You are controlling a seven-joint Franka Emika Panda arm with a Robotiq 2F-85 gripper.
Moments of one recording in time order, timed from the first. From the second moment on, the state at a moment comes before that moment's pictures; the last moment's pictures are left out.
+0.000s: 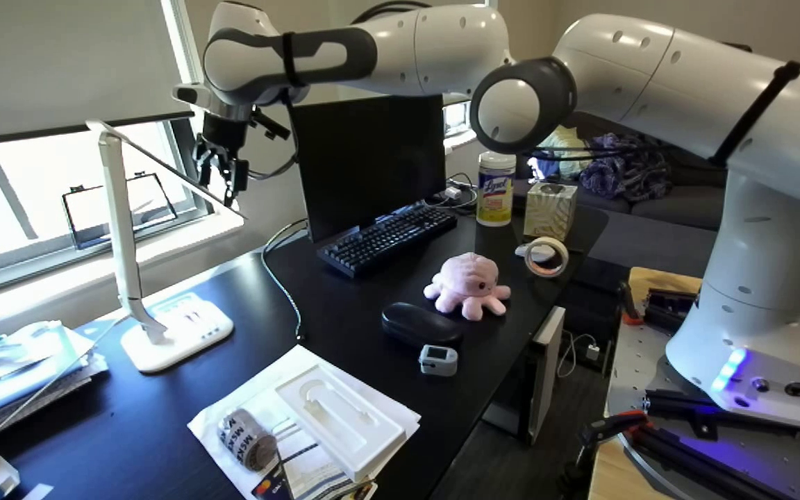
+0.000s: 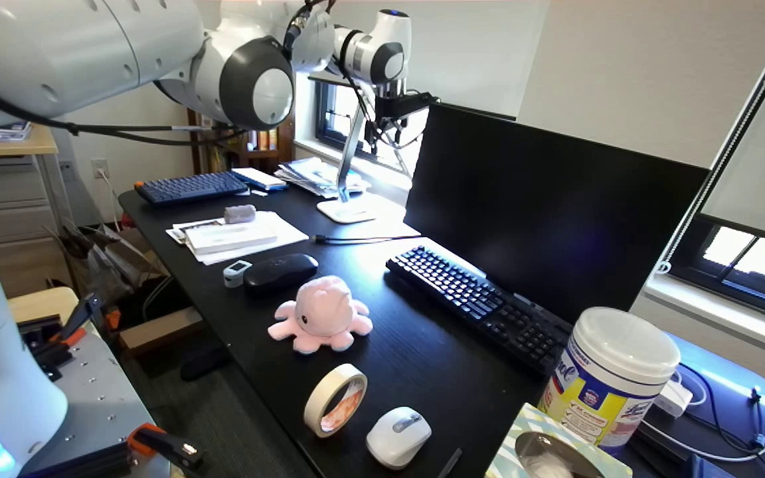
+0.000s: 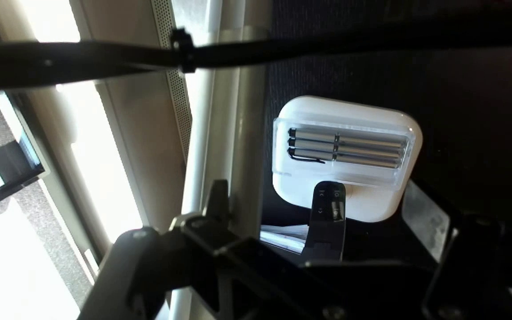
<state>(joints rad) 0.16 1.20 0.10 -0.43 0.03 2.01 -1.26</state>
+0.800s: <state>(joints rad) 0.23 1.22 0.21 -0.42 0.04 2.03 -1.40</state>
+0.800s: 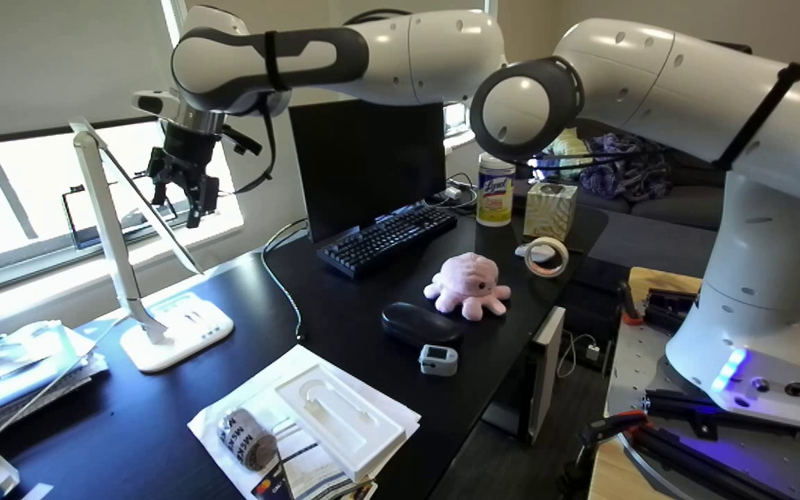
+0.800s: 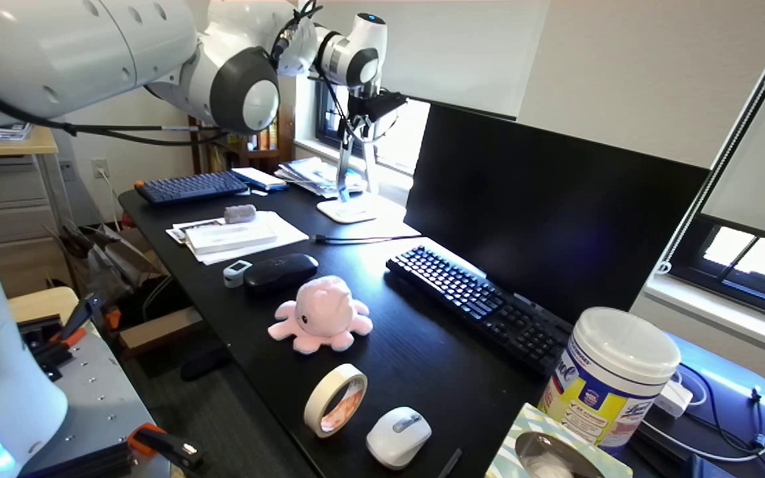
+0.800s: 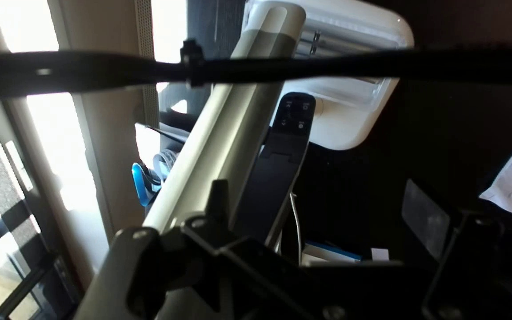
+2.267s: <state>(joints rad) 0.20 1.00 0.13 -0.36 0.04 1.37 -1.15</state>
